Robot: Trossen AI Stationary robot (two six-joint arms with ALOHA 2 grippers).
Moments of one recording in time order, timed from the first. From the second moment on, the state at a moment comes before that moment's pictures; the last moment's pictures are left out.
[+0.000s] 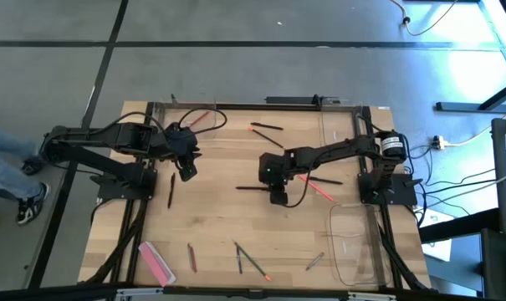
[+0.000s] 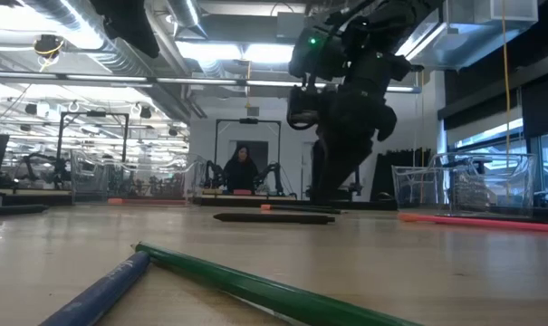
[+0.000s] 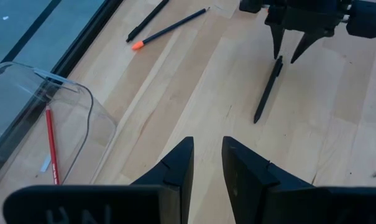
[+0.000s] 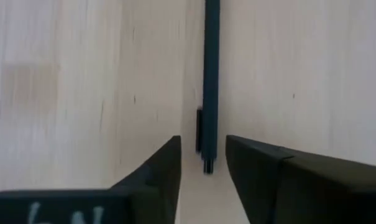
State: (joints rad) left arm -0.02 1.01 1.11 -1.02 -0.33 -0.38; right arm -0.04 1.86 1.14 -0.40 -0.14 -0.02
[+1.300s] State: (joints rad) left arm -0.02 1.01 1.11 -1.02 -0.33 -0.38; right arm -0.04 1.97 1.14 -0.32 -0.14 -0.06
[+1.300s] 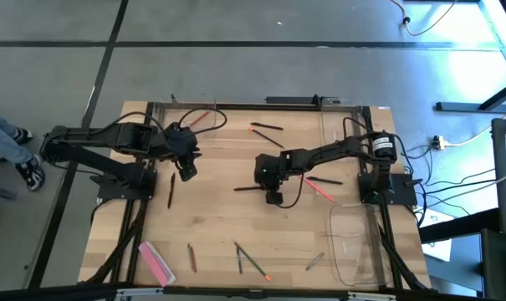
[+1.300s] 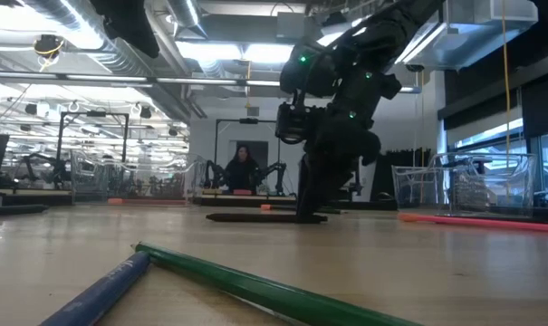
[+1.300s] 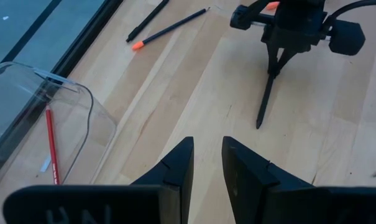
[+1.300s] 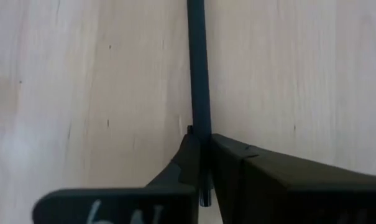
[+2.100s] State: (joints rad) left arm -0.02 1.01 1.11 -1.02 -0.33 -0.38; right arm -0.07 1.97 1.25 -0.46 -0.17 0.02
